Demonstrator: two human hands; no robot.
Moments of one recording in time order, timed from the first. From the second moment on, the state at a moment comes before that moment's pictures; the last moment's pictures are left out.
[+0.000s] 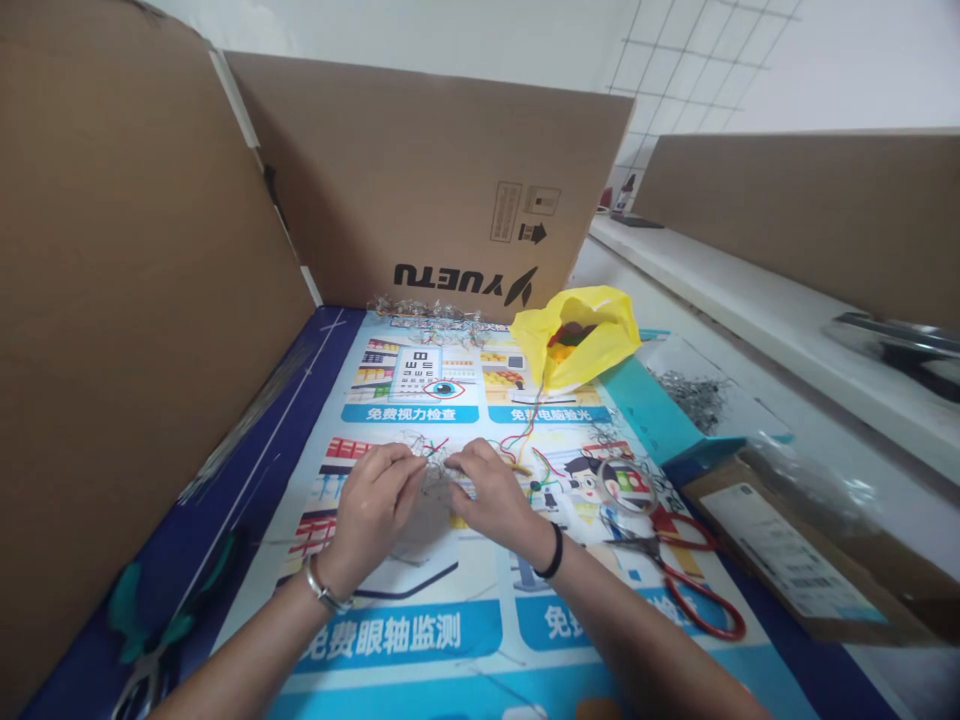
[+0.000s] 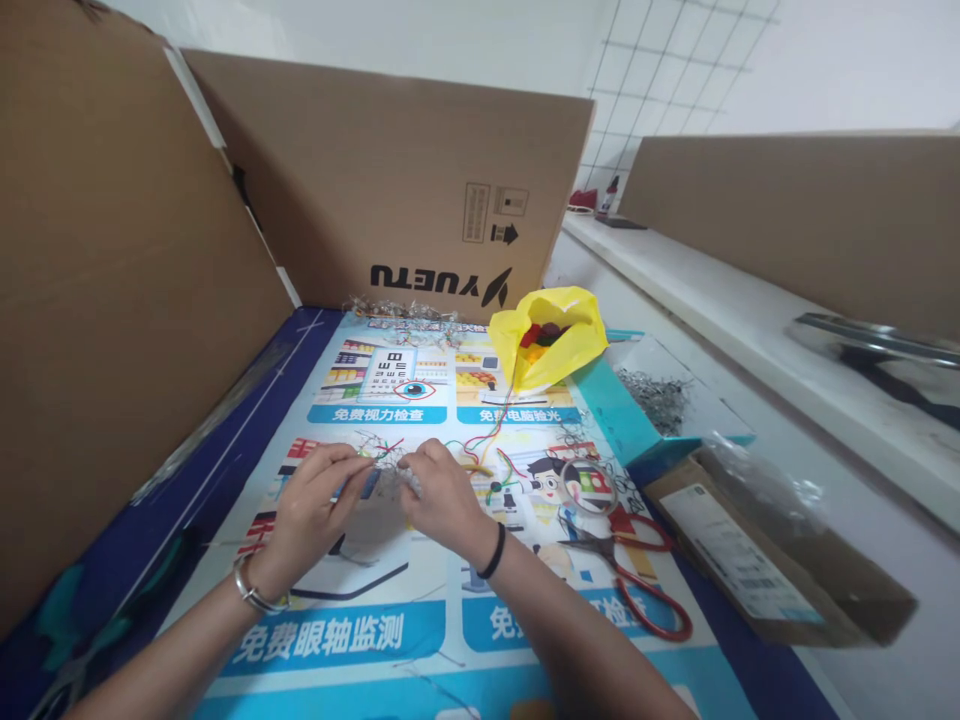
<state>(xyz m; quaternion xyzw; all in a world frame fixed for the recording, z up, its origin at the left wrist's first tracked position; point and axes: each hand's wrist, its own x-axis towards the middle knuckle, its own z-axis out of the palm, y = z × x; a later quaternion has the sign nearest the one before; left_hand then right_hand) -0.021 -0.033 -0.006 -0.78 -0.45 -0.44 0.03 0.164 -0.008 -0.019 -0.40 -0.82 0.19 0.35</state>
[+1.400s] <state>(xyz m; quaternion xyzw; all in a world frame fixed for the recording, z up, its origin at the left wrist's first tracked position) -0.038 -0.023 0.013 -0.72 -0.55 -0.41 0.03 0.172 0.002 -0.022 -0.48 -0.69 0.31 0.45</state>
